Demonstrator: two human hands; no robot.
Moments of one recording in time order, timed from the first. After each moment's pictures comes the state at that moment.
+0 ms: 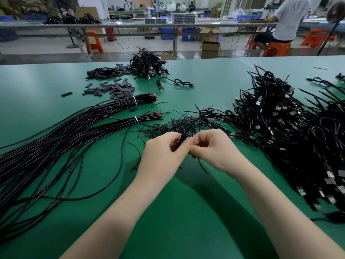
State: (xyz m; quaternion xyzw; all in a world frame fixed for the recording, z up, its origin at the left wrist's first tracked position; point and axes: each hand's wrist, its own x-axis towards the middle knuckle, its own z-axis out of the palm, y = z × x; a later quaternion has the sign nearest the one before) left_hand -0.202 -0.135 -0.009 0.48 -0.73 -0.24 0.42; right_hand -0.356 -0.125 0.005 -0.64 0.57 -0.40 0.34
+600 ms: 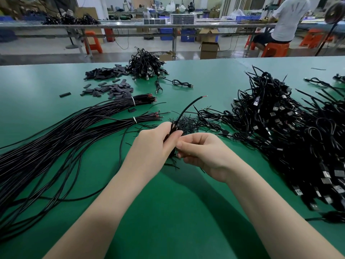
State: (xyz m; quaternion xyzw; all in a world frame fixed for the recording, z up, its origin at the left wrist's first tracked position) left_hand -0.184 -0.138 0.019 0.46 -0.80 -0.15 0.37; right_hand -0.342 -0.122 0.008 -0.46 0.45 -0.46 0.61
